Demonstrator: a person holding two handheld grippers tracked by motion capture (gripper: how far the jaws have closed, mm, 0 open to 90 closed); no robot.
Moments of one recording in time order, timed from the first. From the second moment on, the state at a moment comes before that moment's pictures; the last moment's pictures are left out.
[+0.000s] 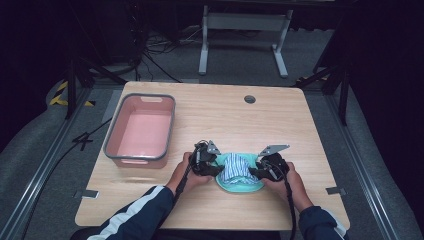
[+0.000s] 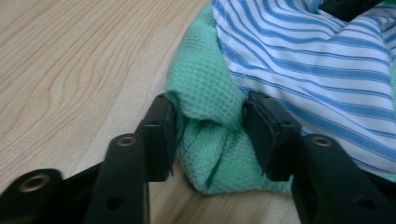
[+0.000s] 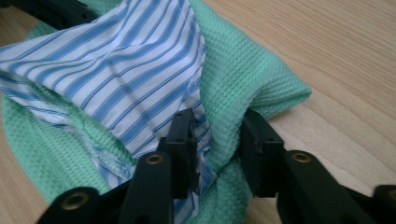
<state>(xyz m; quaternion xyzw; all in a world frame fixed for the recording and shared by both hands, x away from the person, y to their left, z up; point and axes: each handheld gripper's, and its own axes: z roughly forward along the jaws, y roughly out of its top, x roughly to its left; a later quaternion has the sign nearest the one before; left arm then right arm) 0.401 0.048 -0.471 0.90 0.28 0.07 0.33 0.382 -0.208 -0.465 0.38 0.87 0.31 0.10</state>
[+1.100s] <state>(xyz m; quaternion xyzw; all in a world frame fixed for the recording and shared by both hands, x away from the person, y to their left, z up) 0.401 0.054 -0.463 0.90 0.25 0.06 0.36 0.373 -0.212 -0.462 0.38 0.86 0.33 0.11</state>
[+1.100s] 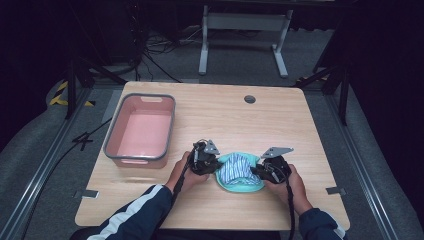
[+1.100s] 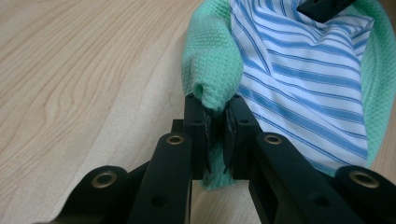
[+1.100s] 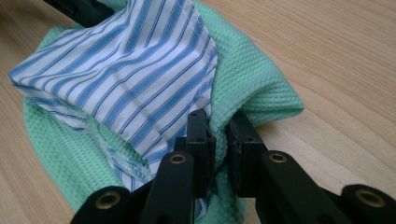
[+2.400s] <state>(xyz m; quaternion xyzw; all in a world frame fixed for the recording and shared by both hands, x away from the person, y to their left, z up) 0.404 0.062 -0.422 0.89 0.25 0.07 0.37 0.373 -0.208 -0.427 0.40 0.83 0.37 0.12</state>
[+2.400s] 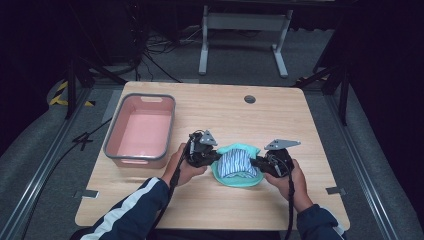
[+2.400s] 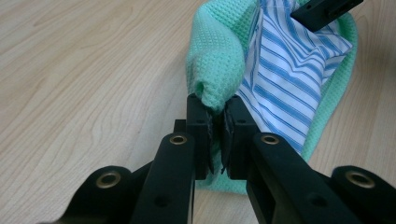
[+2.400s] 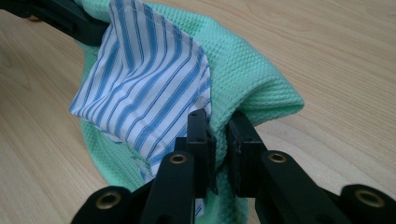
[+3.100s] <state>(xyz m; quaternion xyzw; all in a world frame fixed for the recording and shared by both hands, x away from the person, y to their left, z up) 0.407 0.082 -0.383 0.88 0.25 0.10 0.38 0.385 -0.193 -0.398 0.40 0.82 0.40 0.12</state>
